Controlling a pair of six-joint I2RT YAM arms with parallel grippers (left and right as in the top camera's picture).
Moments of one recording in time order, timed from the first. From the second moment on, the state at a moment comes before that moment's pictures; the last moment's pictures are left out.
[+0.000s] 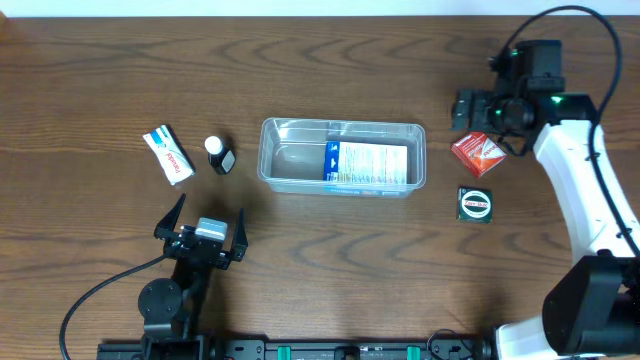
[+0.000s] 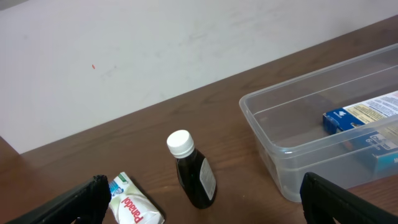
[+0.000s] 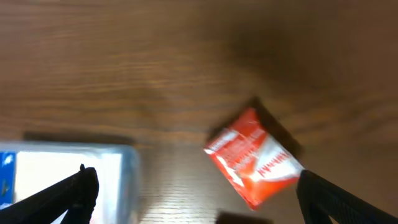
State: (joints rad) left arm 0.02 0.01 0.02 -0.10 0.19 0.30; right arm -0.01 1.66 1.38 -0.77 -0.07 0.18
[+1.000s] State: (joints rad) left arm 0.02 0.01 0.02 -0.10 0.19 0.30; right arm -0.04 1.89 1.35 -0.65 0.03 -0.49
